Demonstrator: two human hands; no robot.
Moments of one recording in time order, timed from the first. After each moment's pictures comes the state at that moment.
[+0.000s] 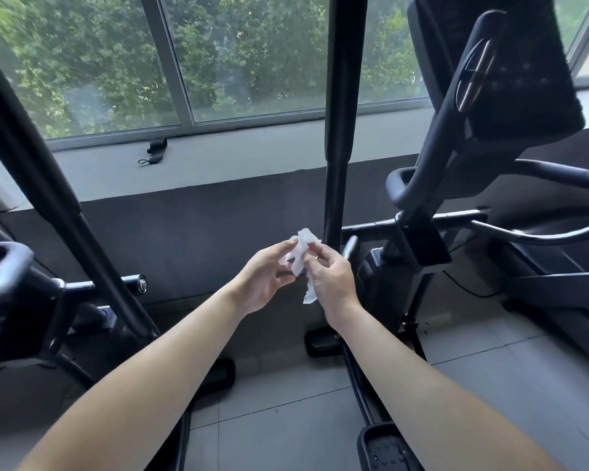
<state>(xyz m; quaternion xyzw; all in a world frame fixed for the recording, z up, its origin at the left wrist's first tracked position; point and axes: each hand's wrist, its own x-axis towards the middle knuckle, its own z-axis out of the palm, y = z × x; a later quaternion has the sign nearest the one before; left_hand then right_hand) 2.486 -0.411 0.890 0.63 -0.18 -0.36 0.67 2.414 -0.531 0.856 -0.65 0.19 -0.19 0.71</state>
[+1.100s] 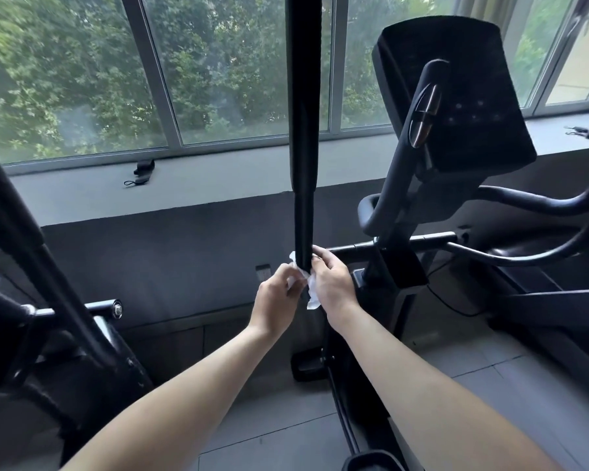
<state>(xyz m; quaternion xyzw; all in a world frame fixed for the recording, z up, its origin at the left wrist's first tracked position) 2.467 -0.479 0.843 0.81 -0.28 0.03 0.51 2.412 -0.590 0.886 -0.61 0.18 -0.20 0.75</state>
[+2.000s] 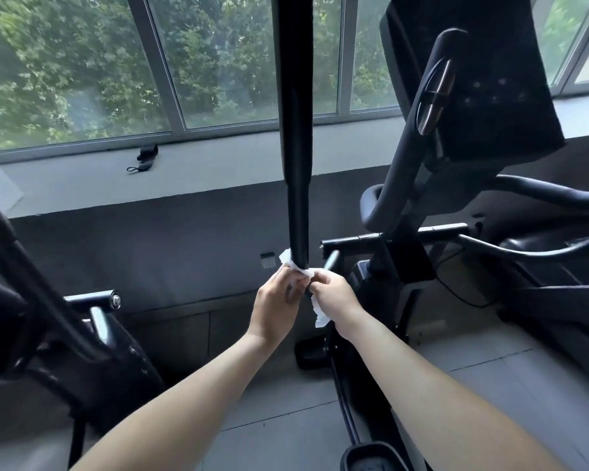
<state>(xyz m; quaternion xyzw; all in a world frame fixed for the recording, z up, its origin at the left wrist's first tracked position) 2.468 -0.491 0.822 0.78 -0.35 0.15 0.50 2.417 -0.620 0.840 -0.73 0.20 -0.04 0.65</state>
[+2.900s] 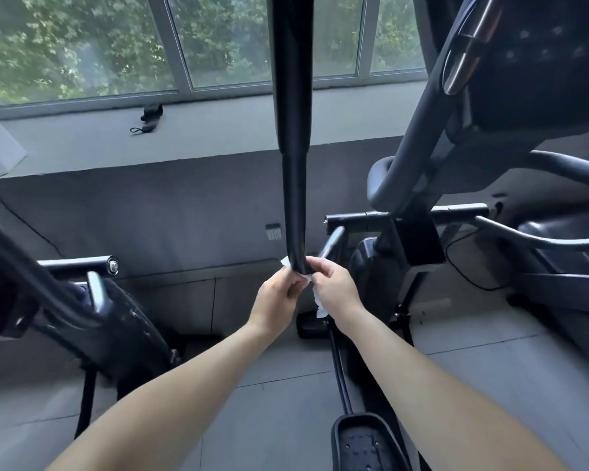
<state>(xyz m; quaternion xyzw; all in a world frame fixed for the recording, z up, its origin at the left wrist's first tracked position) 2.472 -0.499 0.763 0.84 -0.30 0.05 0.44 2.416 -0.633 0.804 -0.72 0.21 -0.05 0.66</state>
